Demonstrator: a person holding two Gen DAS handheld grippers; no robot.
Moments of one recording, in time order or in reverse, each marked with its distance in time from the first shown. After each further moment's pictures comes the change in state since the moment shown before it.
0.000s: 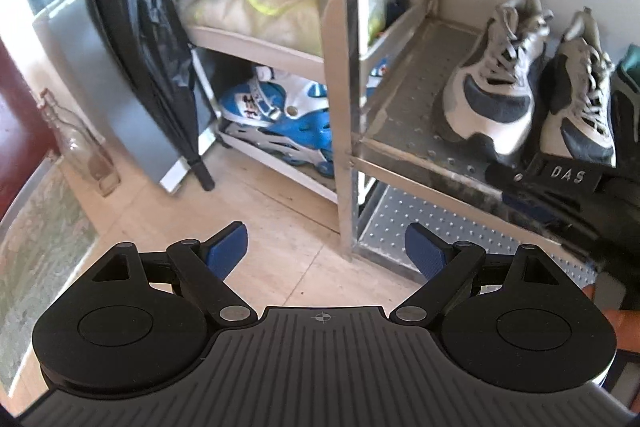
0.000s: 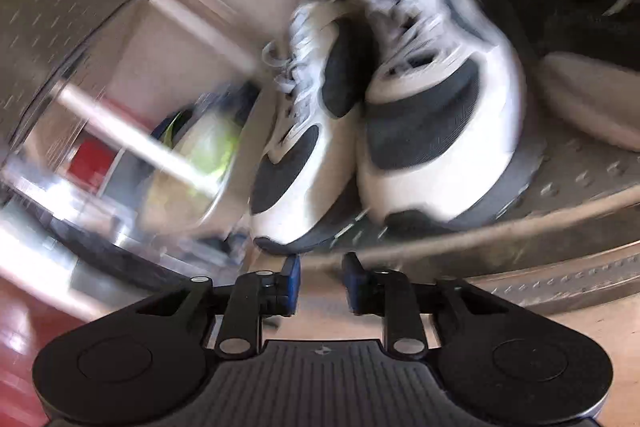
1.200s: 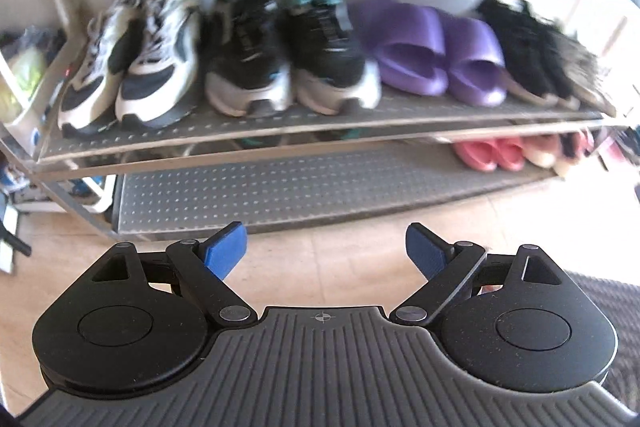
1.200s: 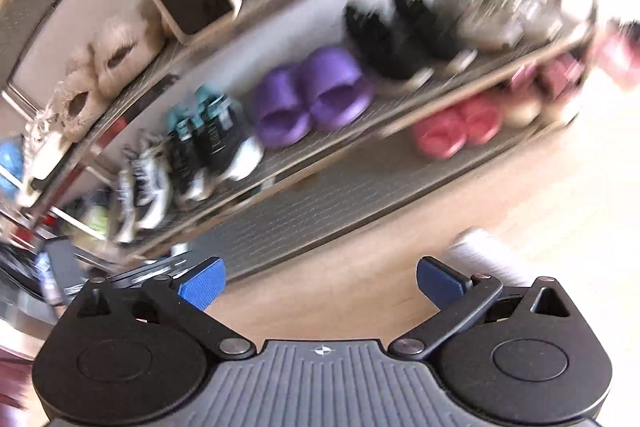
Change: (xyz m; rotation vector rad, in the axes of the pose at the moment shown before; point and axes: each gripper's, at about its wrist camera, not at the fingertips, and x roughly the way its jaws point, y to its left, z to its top) left arm -0.177 -0.185 -0.112 0.515 0.031 -0.546; right arm -0.527 -0.103 -0.027 0.030 -0.163 -0.573
